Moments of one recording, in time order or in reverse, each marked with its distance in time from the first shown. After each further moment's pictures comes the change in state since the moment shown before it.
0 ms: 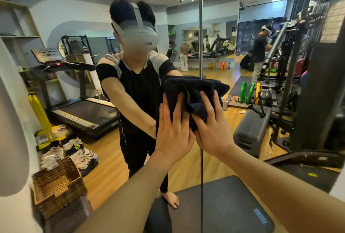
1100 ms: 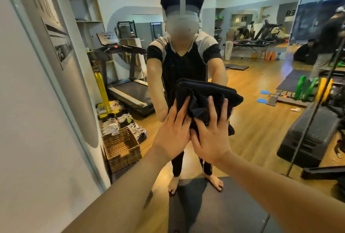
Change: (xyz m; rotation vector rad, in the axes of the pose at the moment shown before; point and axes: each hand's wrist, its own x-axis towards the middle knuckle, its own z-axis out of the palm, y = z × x) left_hand -0.171 -0.239 -0.133 0.236 -0.237 0.027; right_hand 0.038 -0.313 0.075 0.197 -0.061 0.109
